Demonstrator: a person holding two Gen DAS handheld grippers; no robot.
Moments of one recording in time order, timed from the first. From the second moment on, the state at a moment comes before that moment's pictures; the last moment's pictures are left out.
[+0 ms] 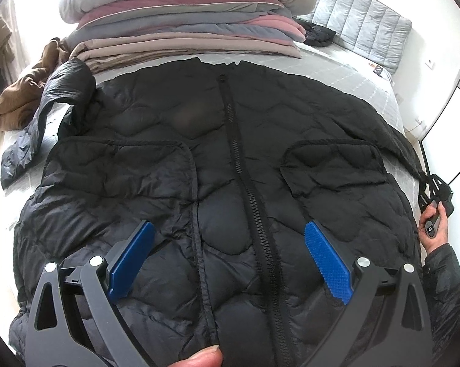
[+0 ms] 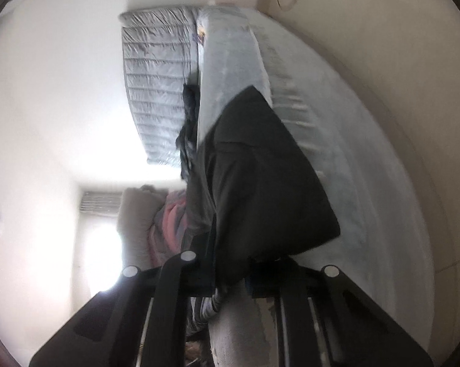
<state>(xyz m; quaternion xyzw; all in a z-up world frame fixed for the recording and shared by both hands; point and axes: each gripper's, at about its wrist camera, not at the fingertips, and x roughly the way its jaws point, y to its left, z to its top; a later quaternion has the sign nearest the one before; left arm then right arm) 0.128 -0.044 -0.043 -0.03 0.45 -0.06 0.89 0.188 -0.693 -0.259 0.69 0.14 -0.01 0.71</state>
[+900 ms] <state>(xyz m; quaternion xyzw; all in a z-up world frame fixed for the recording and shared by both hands) 0.130 -0.041 -0.037 -0.02 0.44 -0.05 0.90 0.189 -0.711 -0.165 0.58 0.13 -0.07 0.80</state>
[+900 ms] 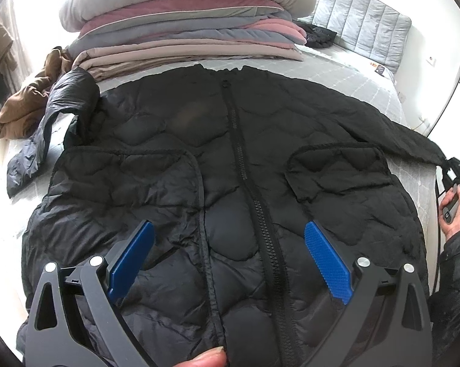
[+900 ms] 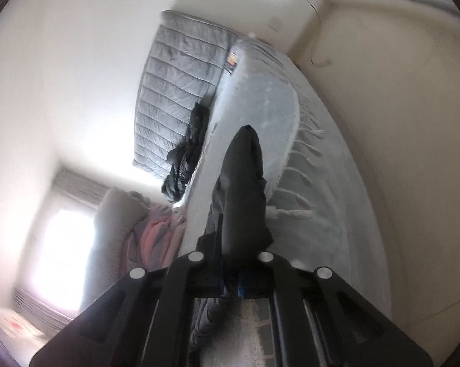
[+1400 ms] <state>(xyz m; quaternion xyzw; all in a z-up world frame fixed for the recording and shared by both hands) 0.128 -0.031 -0.034 -0.03 0.44 -0.04 0.90 0.180 -0.739 -0.206 0.64 0.16 -0.06 0.75</state>
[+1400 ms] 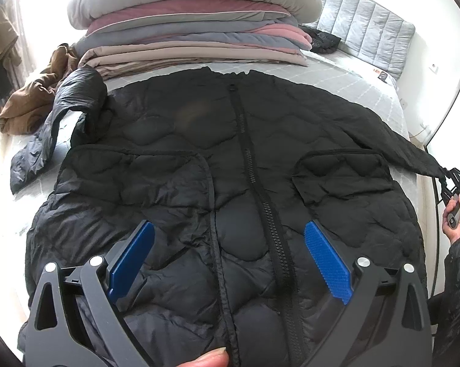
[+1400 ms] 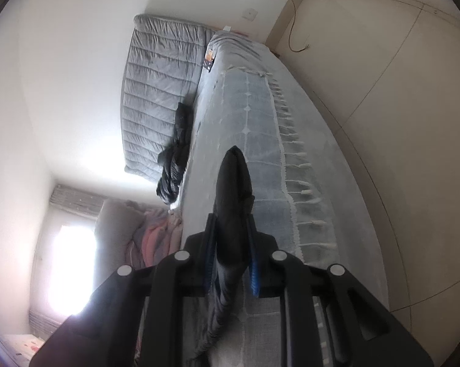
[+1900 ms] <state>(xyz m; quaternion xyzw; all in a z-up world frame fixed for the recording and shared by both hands) 0.124 -0.018 -0.022 -0.04 0.42 -0.04 0.90 0.210 -0.706 -0.083 0.59 0.08 0.00 0.80</state>
